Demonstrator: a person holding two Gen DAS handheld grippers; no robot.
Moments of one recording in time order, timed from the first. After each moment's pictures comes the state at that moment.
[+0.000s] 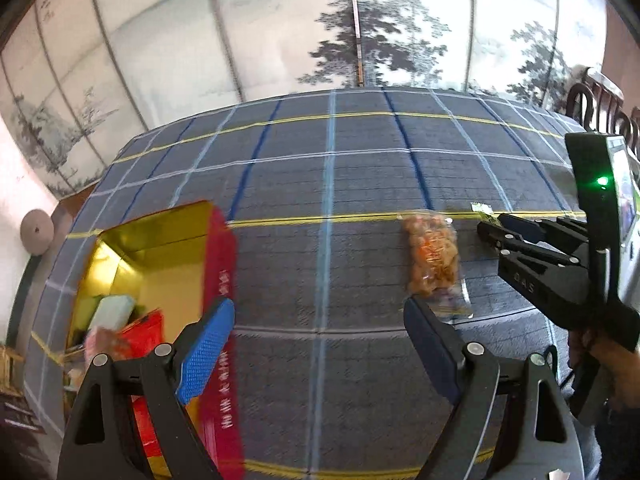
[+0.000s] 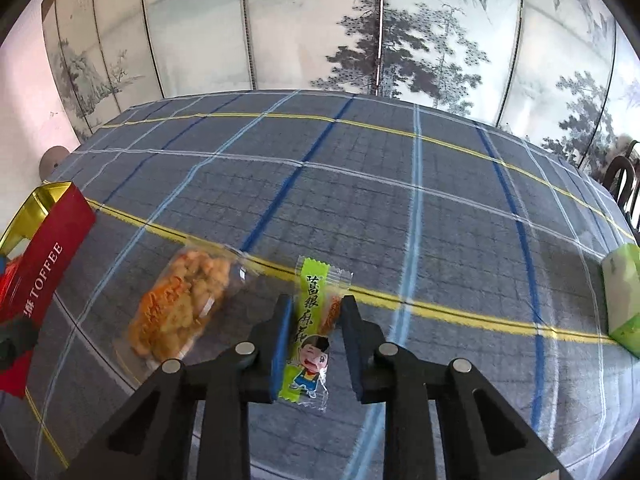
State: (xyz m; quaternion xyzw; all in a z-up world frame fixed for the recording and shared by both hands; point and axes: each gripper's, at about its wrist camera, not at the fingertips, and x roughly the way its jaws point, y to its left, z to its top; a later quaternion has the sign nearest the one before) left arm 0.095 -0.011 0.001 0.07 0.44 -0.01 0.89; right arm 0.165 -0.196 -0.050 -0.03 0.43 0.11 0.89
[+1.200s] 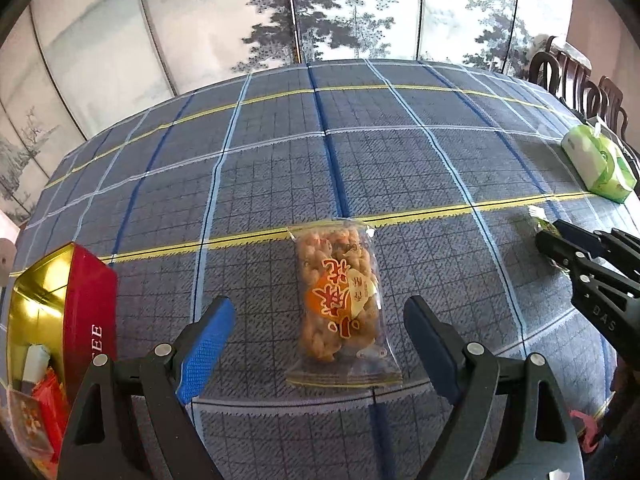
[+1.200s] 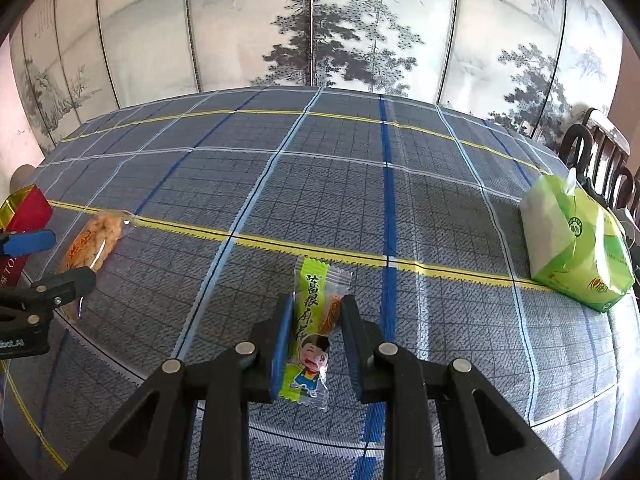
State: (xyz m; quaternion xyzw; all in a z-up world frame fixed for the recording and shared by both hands) left arm 0.149 -0.074 -0.041 0.09 0.47 -0.08 0.88; right arm 0.135 -0.289 -0.051 -0.02 0.44 0.04 0.90
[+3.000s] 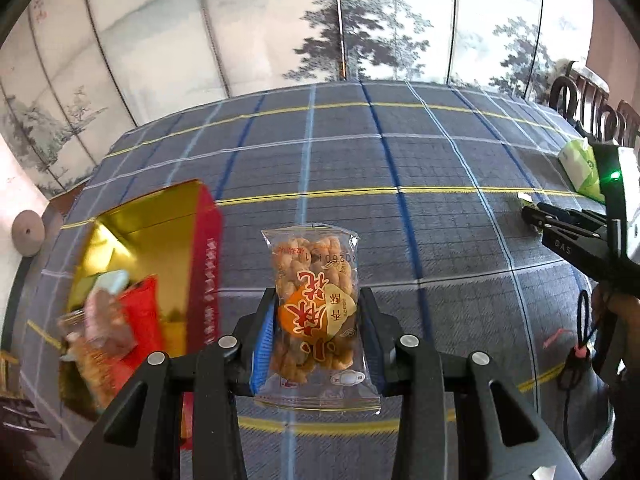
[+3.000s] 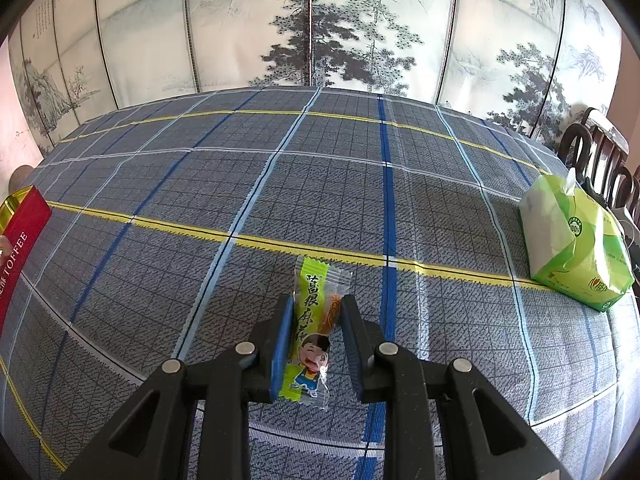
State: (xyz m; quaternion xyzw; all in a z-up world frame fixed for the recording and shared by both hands) left arm 0.056 -0.013 0.013 0.06 0.45 -0.02 0.89; right arm 0.136 -0.290 -0.051 -0.02 0.44 0.04 0.90
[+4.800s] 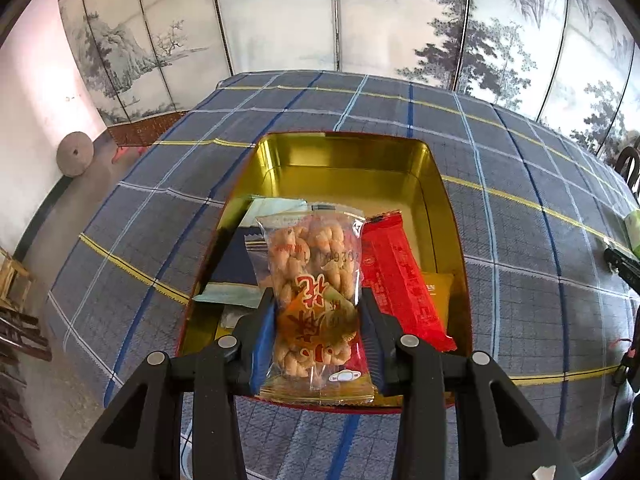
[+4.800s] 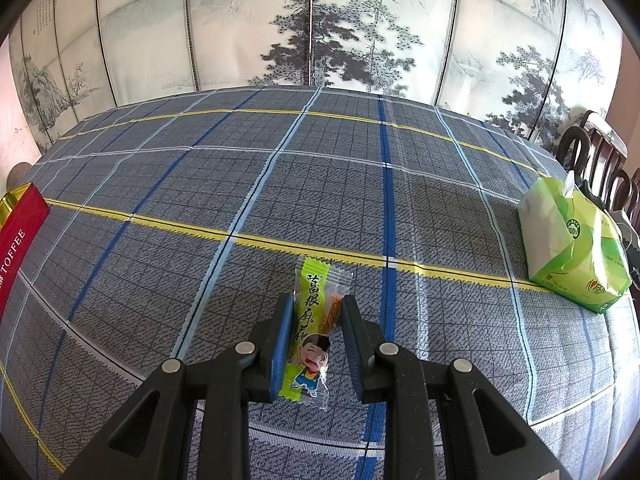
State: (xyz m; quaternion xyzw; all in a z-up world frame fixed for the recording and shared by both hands) left arm 0.021 0.151 0.006 -0.02 0.46 0.10 0.88; right arm 0.136 -0.290 -0.050 -0.02 0.44 0.04 0.90
